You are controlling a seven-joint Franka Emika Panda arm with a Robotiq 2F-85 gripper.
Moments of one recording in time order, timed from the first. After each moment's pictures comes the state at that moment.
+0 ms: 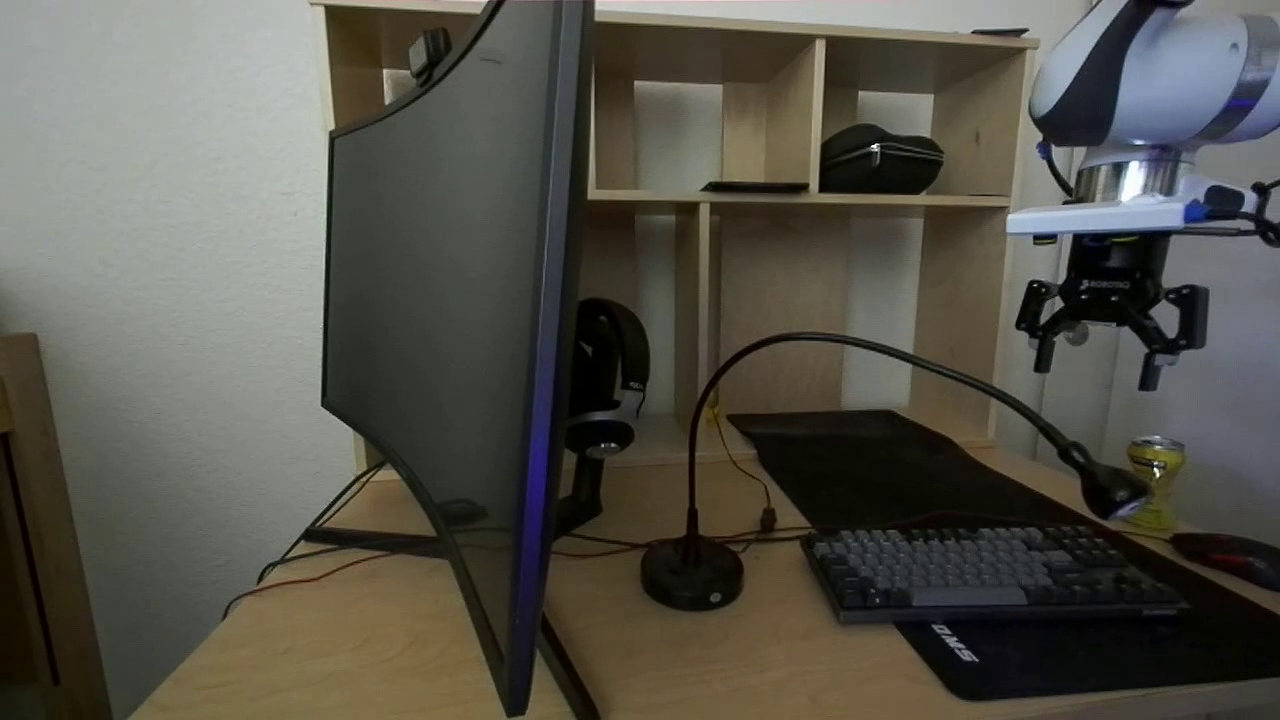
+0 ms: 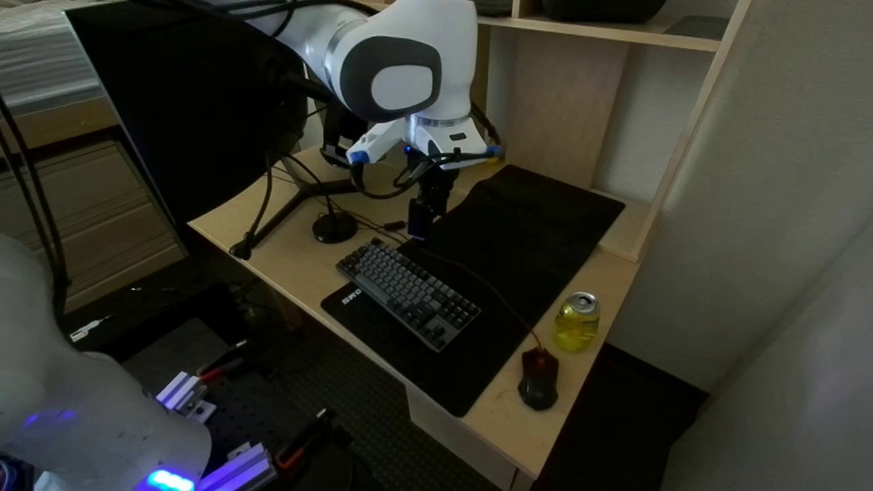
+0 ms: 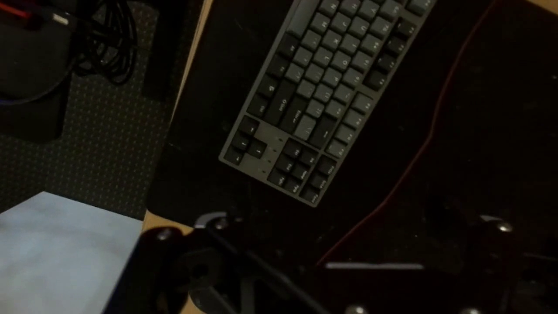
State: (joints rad) arm -0.21 -0.04 -0.14 -2.27 0.07 2.21 0.84
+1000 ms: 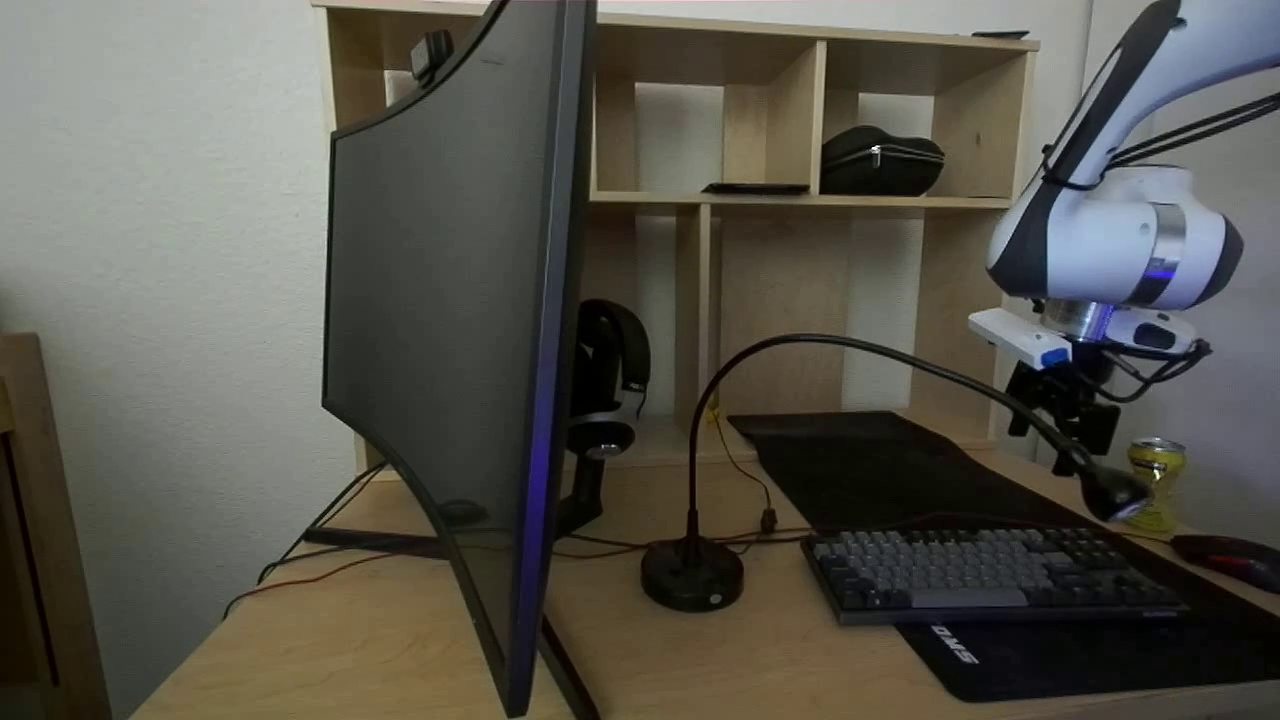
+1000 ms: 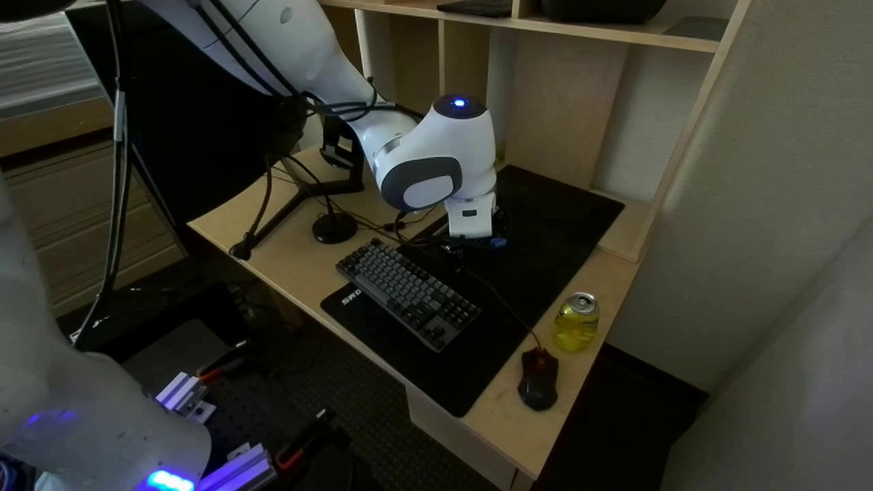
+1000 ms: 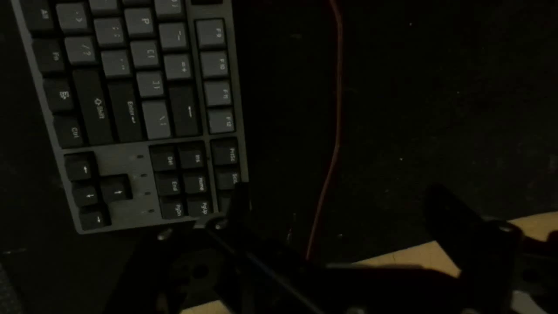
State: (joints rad) arm -0.19 0.31 -0.16 -2.23 0.29 2.75 1.17
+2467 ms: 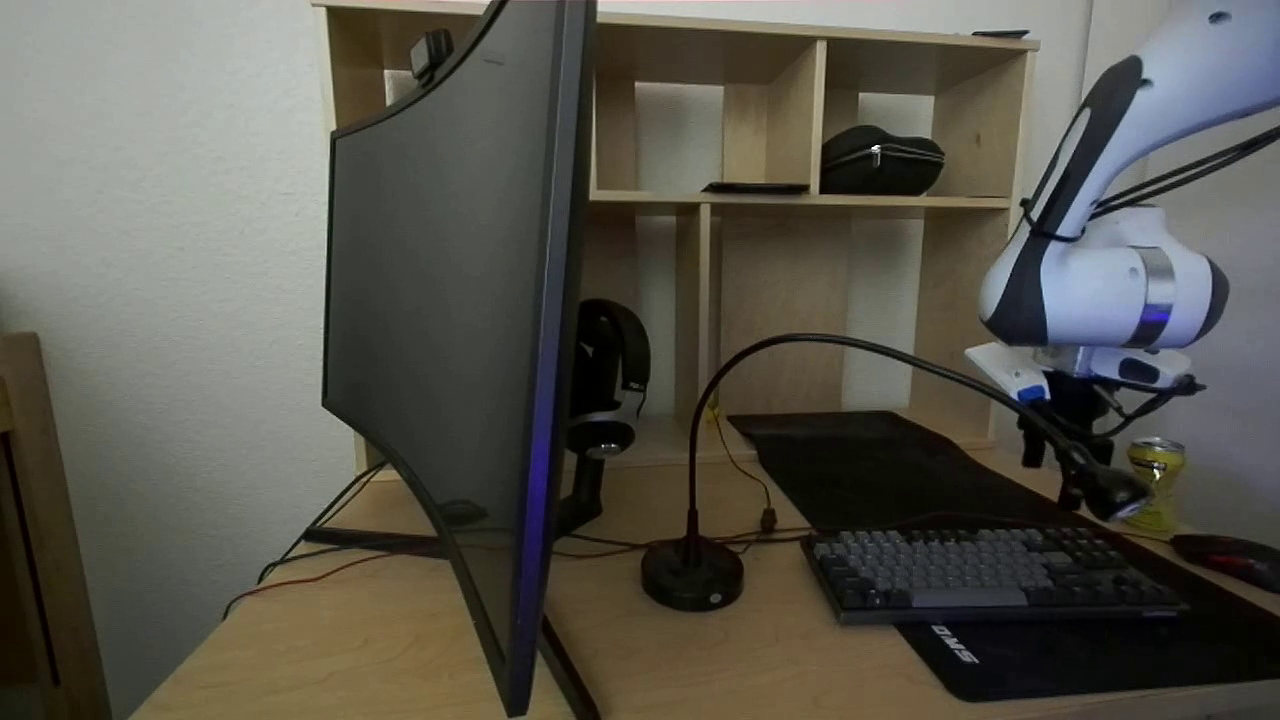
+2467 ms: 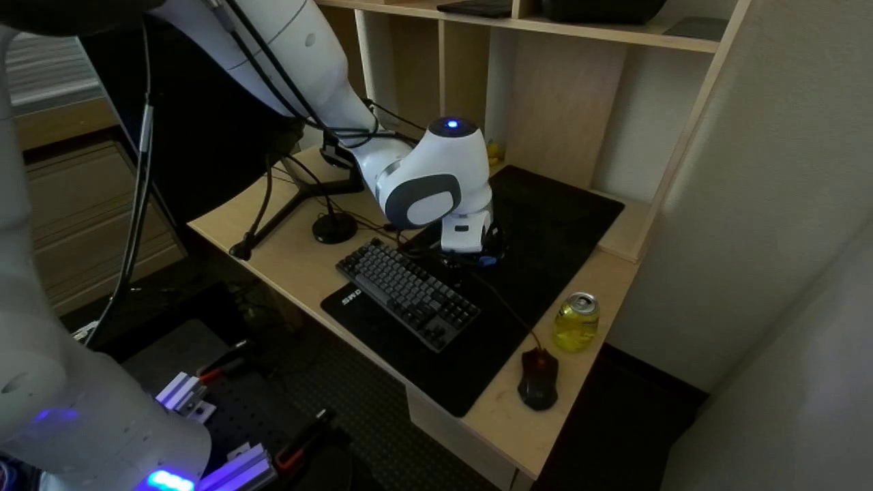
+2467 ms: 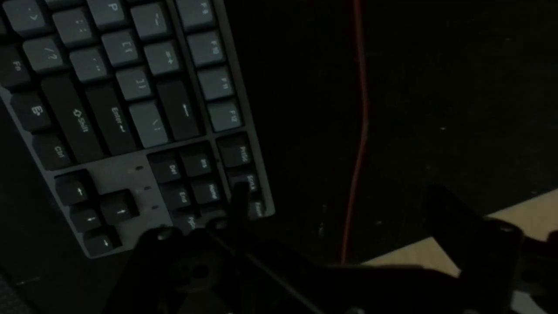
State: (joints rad) arm -0.08 0.41 -0.27 -2.22 0.21 2.82 1.40
